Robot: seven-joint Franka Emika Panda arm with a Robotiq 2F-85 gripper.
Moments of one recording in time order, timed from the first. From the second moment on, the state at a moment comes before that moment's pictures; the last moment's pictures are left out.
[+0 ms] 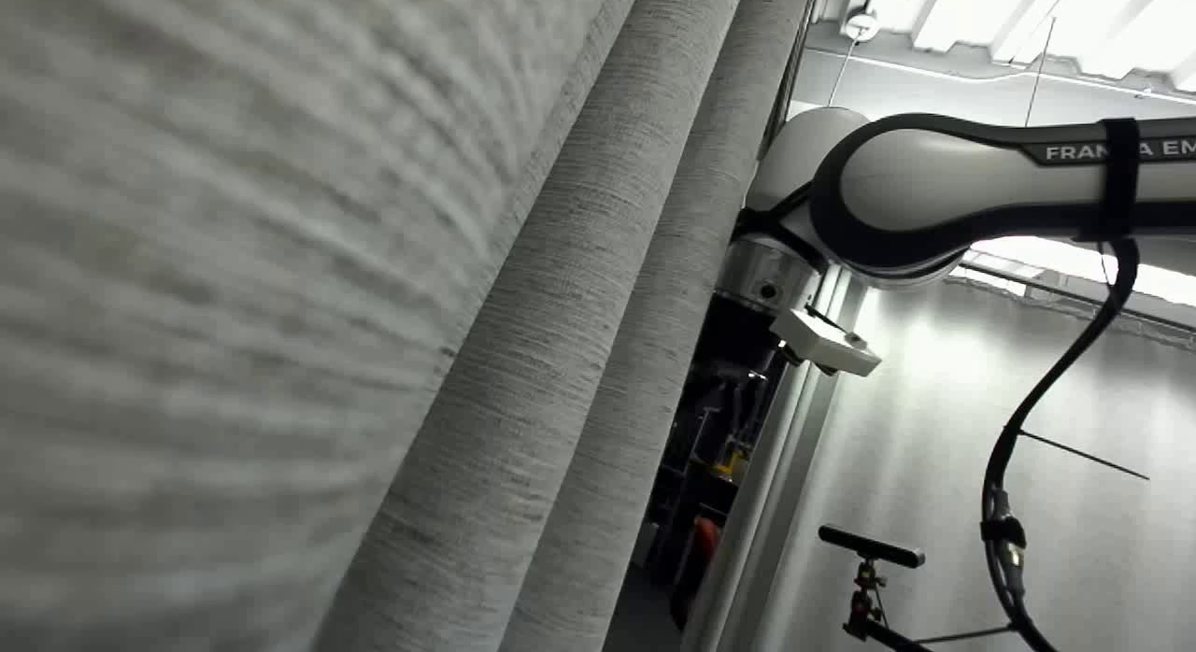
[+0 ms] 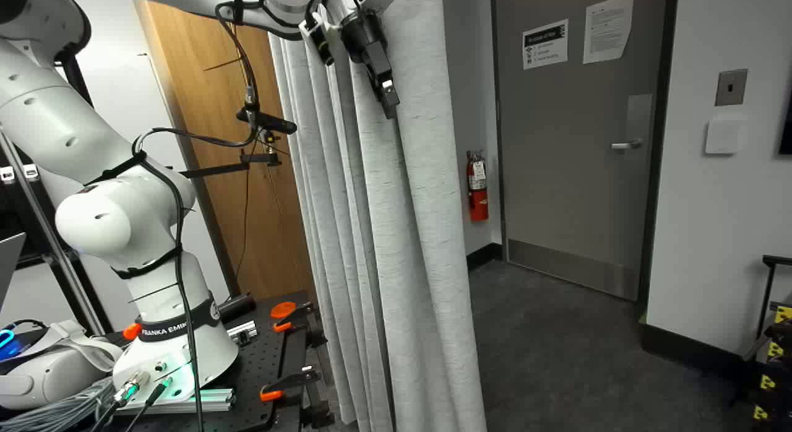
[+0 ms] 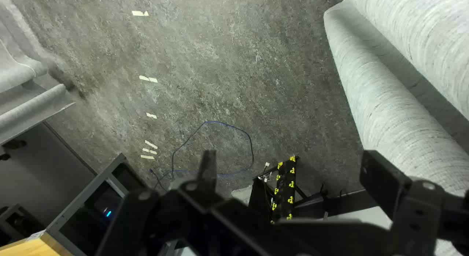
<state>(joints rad) -0.07 -0.46 0.17 -2.19 -0.22 1.93 0.26</state>
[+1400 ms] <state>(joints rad) -0.05 -0.46 0.16 -2.20 -0.21 1.93 0.24</state>
